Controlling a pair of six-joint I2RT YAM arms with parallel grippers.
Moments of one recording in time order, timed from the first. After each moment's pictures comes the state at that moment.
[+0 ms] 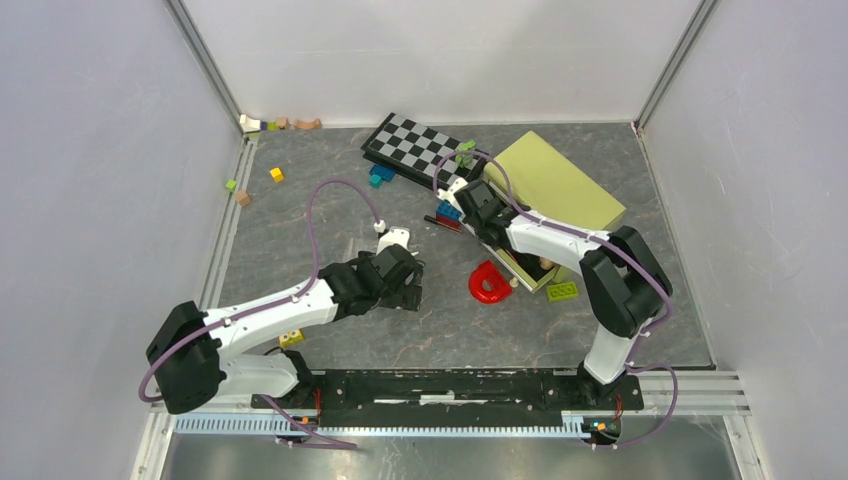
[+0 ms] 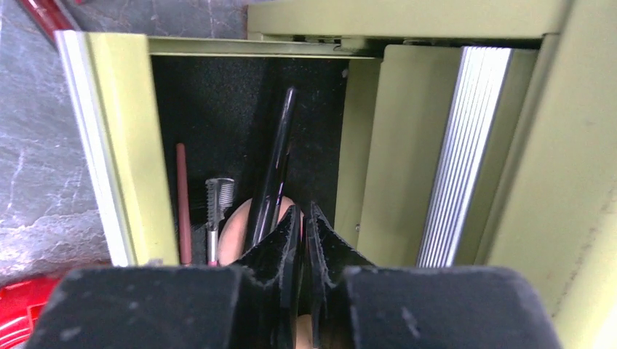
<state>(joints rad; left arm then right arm) -0.94 1.22 0.78 -0.55 -0.37 -0.63 0.66 1.77 1.16 -0.34 0.58 -0.41</state>
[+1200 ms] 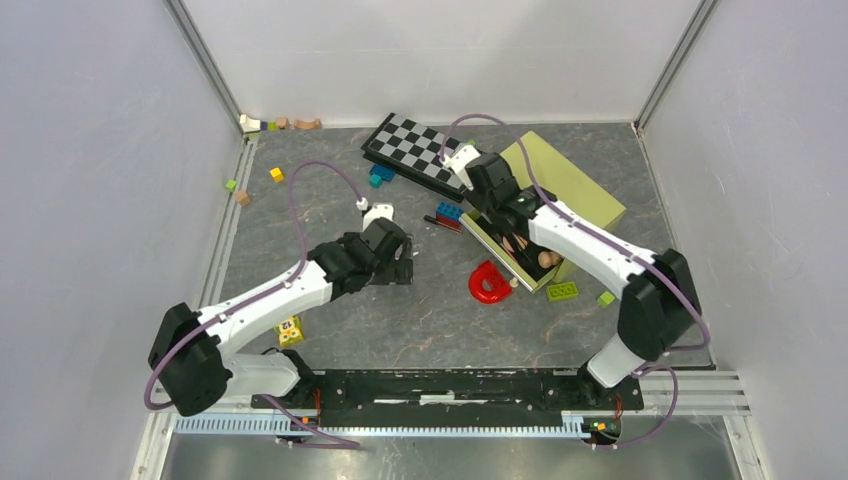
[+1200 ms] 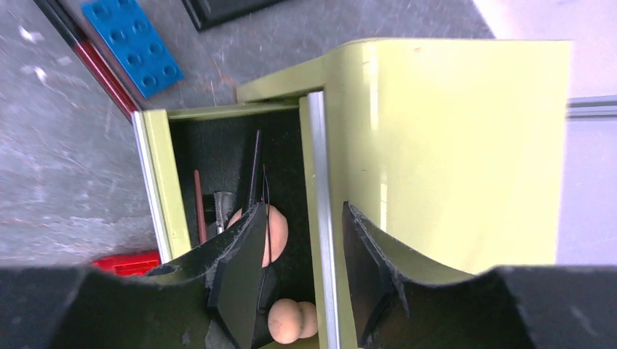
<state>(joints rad) -0.82 1.25 0.89 -0.62 -0.38 -0.62 0.65 1.63 1.29 -0.44 0.48 -0.33</state>
